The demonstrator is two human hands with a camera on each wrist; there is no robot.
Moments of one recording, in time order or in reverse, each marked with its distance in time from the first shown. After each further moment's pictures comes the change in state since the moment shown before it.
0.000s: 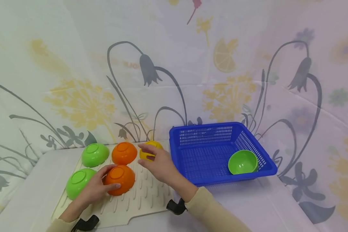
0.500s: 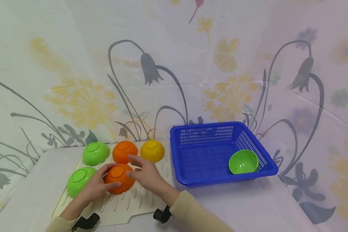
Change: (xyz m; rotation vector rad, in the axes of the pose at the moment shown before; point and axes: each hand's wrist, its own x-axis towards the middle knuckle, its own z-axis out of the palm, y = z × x) left_hand 0.001 -0.001 -0.001 0.004 0.000 0.022; right_hand 0.006 0.036 0.054 0.121 -0.089 0.157
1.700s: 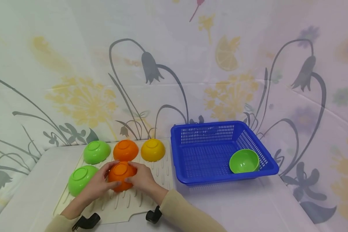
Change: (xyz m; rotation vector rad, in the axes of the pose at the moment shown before) left_hand -0.003 0.004 0.003 -0.088 -0.003 0.073; right_hand 0.020 0.034 0.031 -0.210 0.096 0.129
